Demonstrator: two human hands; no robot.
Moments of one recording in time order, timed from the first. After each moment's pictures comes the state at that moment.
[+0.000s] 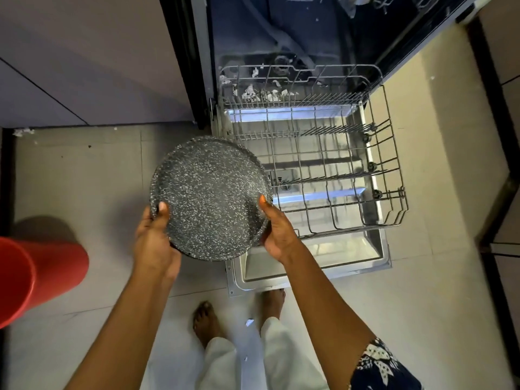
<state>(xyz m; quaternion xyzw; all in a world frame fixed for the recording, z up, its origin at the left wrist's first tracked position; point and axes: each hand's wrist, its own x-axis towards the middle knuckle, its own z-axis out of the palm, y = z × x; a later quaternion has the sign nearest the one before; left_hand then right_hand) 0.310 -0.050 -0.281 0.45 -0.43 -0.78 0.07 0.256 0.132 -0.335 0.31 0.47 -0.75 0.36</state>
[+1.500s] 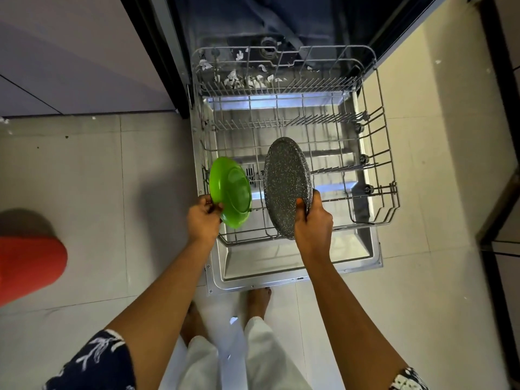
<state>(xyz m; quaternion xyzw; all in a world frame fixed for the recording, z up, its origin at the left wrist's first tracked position) 0.261 0.047 -0.420 0.42 -0.64 -0.64 -0.08 0.237 0.242 -0.333 0.11 0.94 -0.30 0.08</state>
